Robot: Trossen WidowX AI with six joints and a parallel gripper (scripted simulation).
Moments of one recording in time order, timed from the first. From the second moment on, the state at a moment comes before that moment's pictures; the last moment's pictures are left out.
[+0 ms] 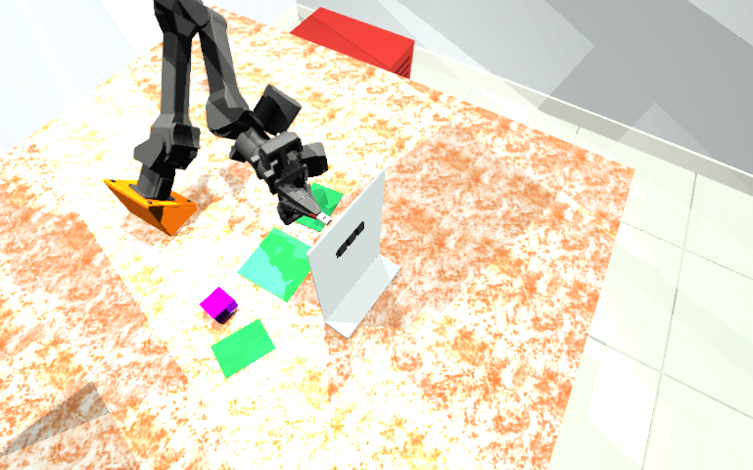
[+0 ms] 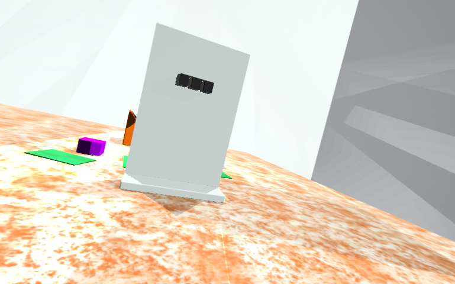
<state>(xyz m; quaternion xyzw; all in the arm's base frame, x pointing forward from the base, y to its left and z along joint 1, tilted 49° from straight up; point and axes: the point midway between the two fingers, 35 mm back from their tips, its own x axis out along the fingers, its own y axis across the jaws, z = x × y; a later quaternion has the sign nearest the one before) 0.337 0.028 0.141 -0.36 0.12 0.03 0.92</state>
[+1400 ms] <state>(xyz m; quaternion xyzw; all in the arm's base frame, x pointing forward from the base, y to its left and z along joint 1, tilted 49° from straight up) 0.322 0.027 0.143 -0.36 0.12 0.03 0.92</state>
